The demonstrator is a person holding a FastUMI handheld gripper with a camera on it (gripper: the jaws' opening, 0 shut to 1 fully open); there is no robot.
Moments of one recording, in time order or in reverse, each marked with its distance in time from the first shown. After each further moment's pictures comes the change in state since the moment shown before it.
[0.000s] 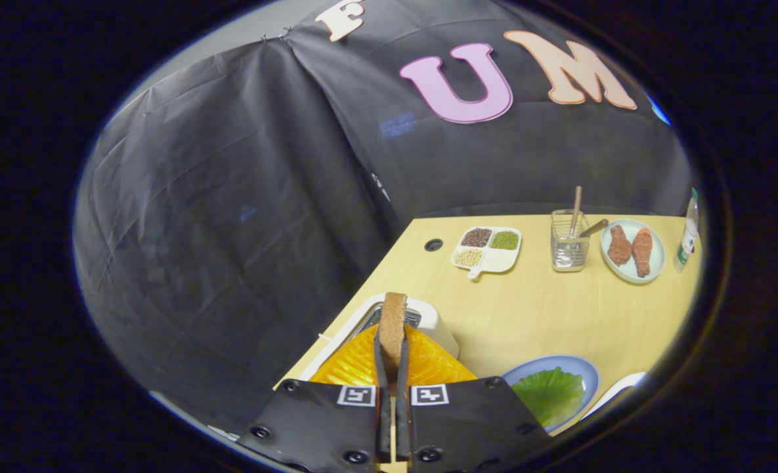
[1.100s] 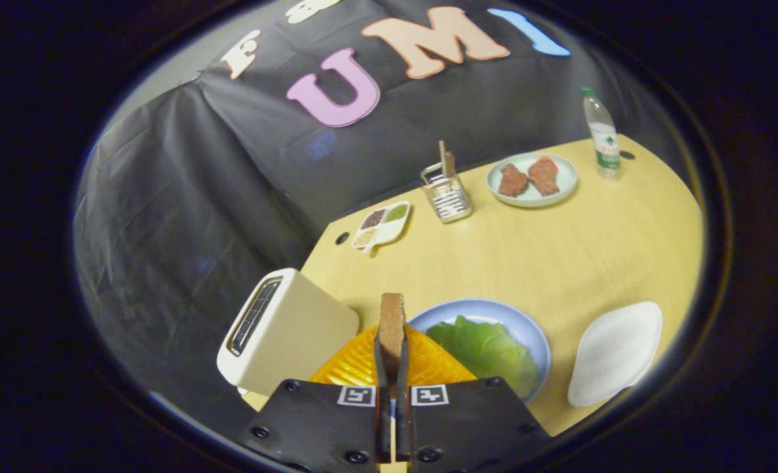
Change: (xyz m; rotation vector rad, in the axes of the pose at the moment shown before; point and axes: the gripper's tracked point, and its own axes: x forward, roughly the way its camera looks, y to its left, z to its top) arm -0.037 -0.167 -0.099 0.298 -0.054 -0.235
